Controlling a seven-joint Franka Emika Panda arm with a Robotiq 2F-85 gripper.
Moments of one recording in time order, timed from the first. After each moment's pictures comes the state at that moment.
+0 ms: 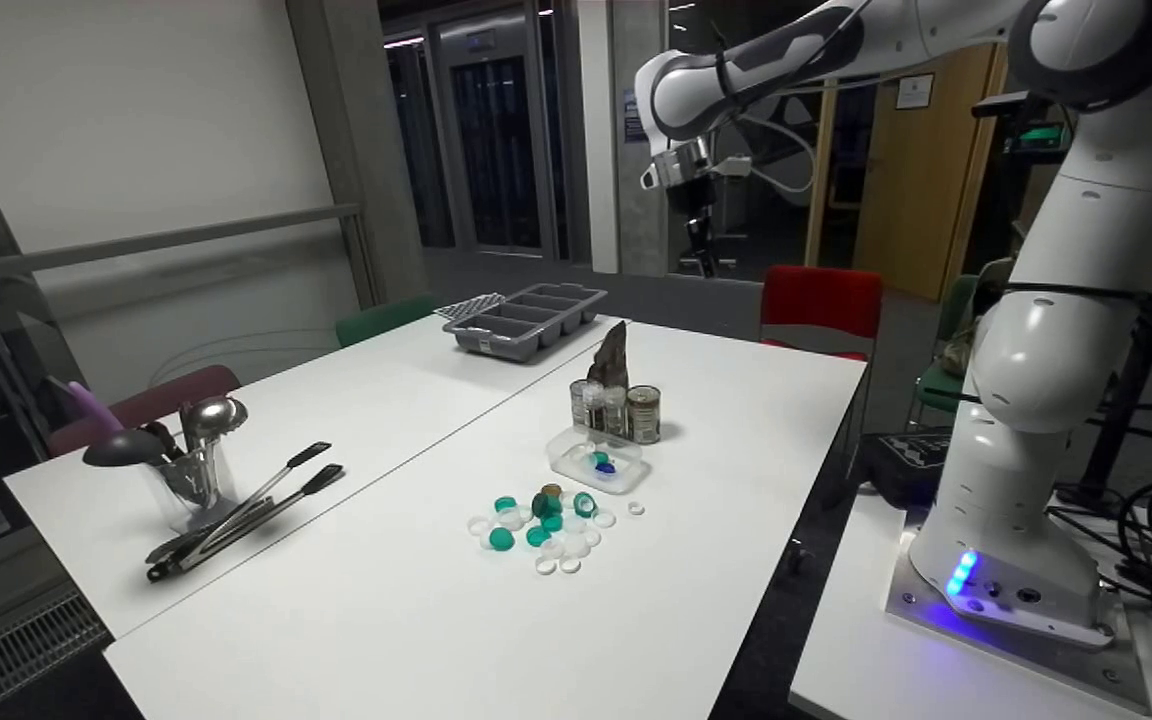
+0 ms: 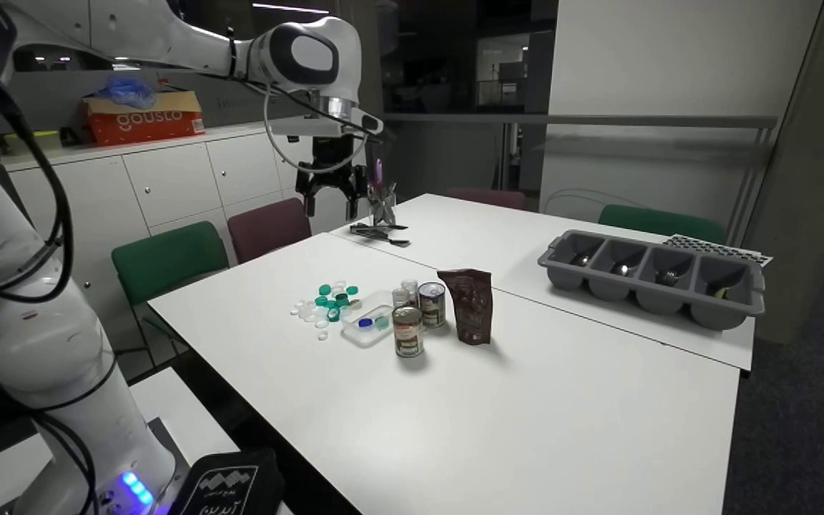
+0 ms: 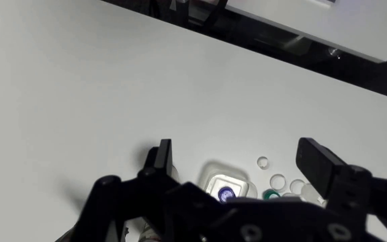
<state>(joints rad) 0.00 -0.15 -0.12 -1.97 -0.13 1.55 -0.43</state>
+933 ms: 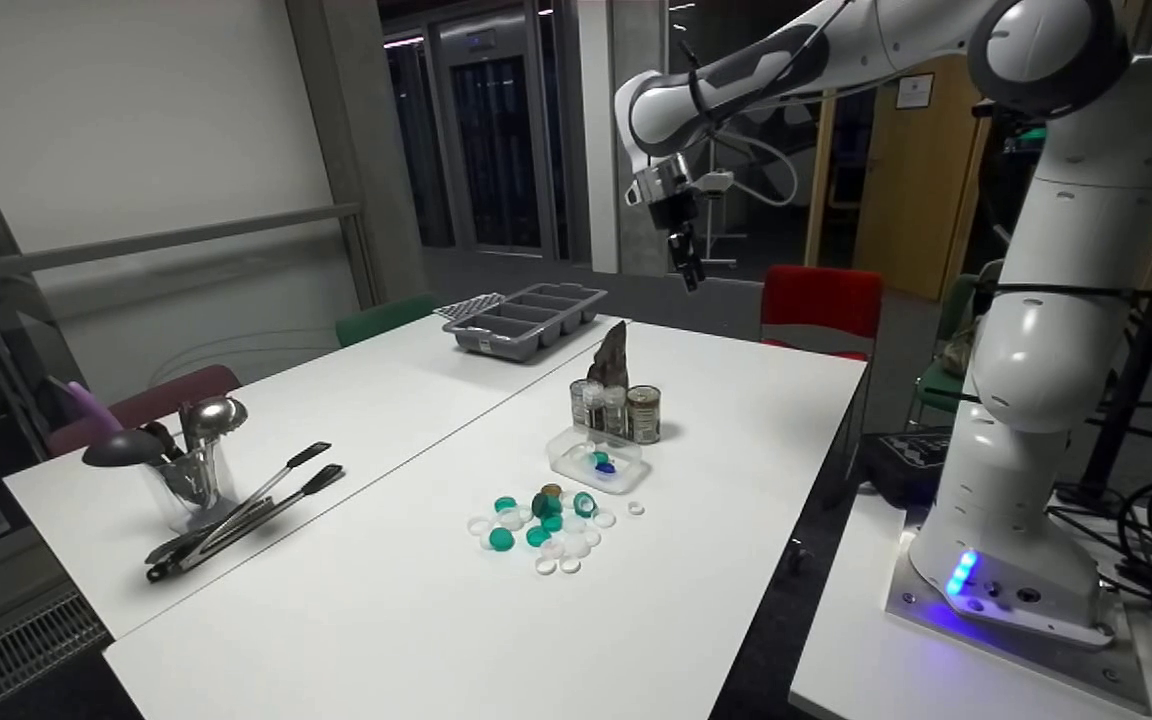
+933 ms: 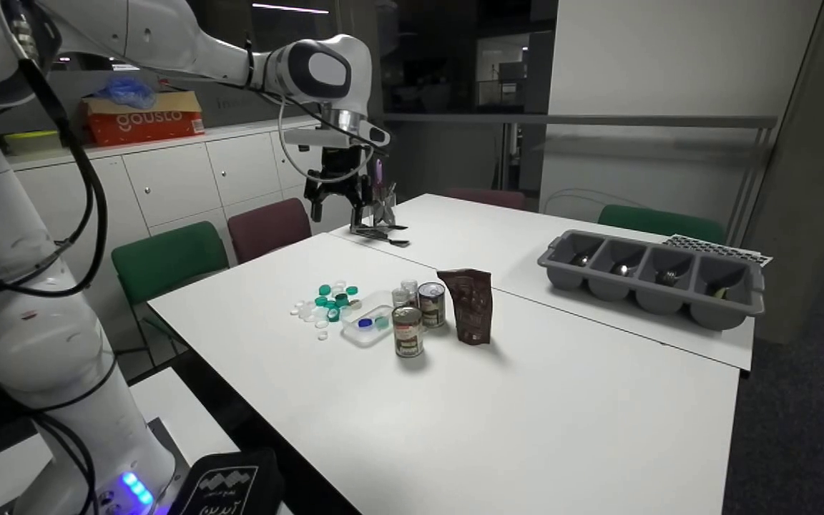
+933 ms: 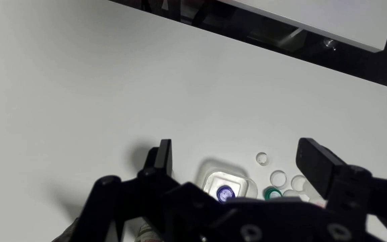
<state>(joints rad) -0.01 -0.06 -0.10 -1.92 -0.10 1.56 -0.40</state>
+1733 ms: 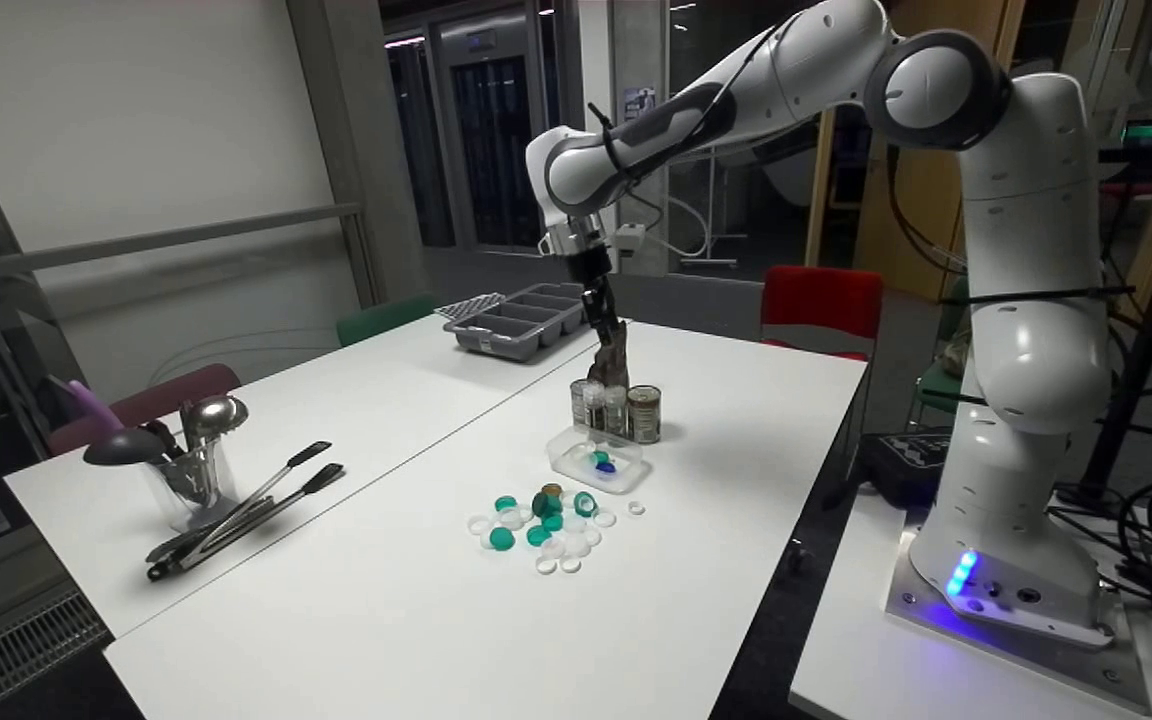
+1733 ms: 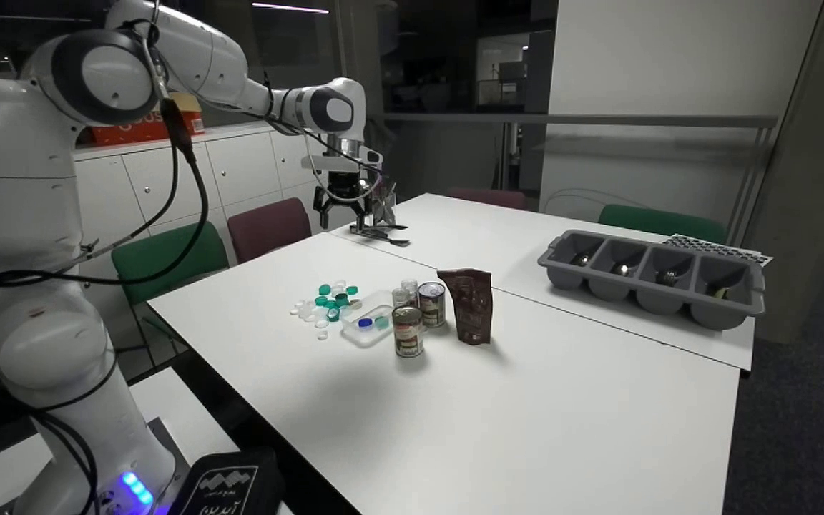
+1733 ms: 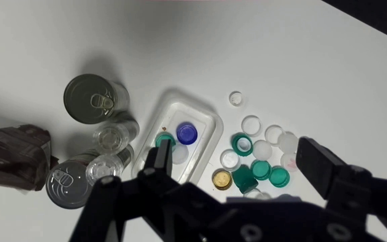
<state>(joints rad) 0.06 0.25 0.05 -1.71 -0.06 1.69 -0.33</state>
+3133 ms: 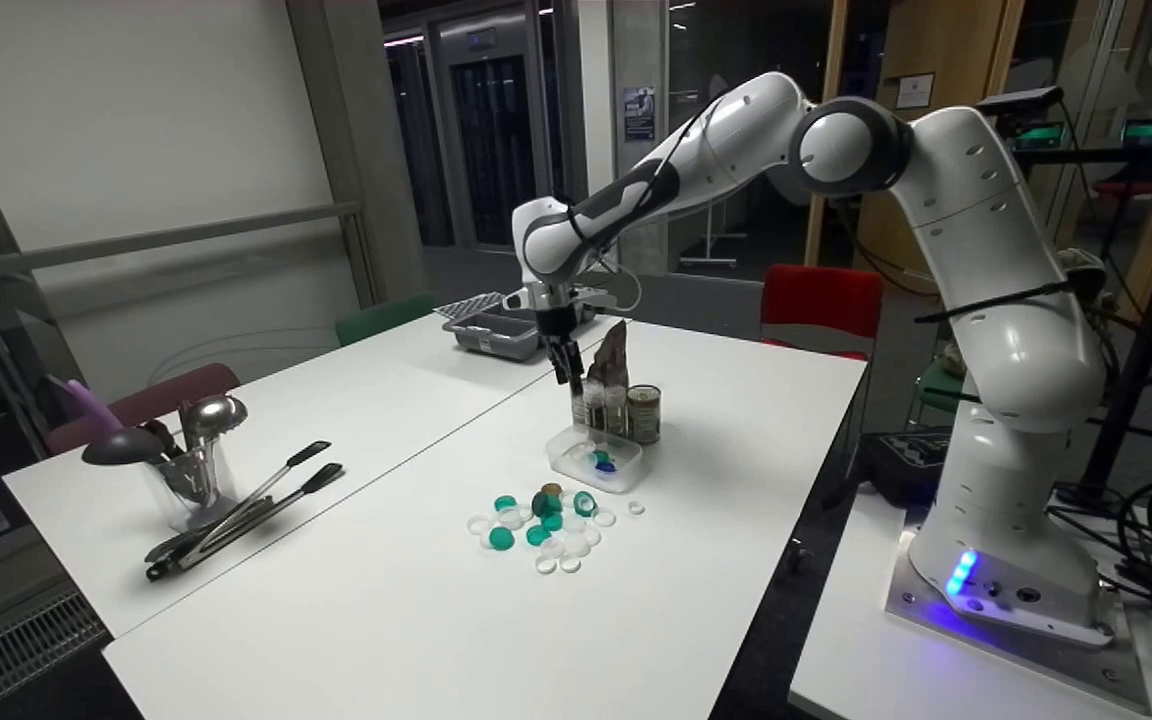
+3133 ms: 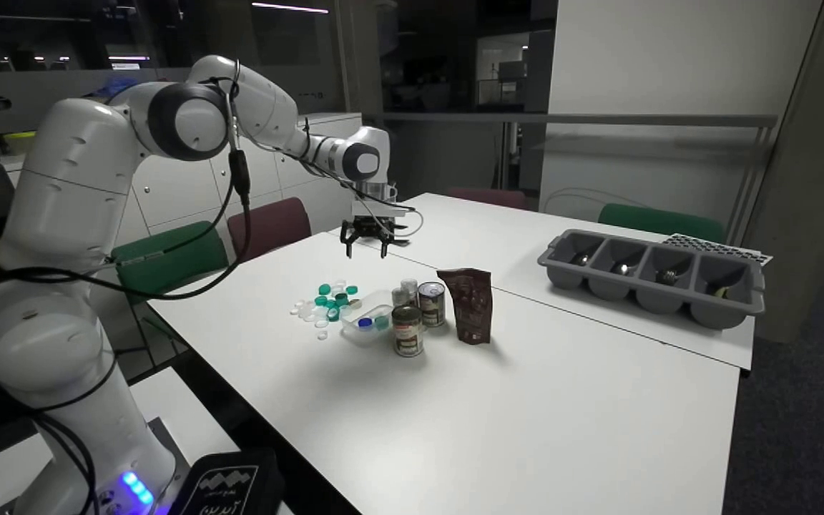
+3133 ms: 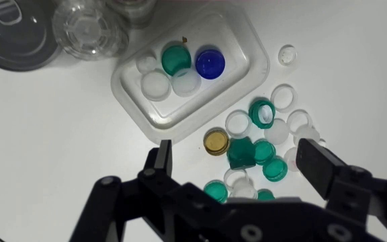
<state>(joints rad) 0.00 0.54 0.11 -1.58 -0.01 1.95 -0.88</state>
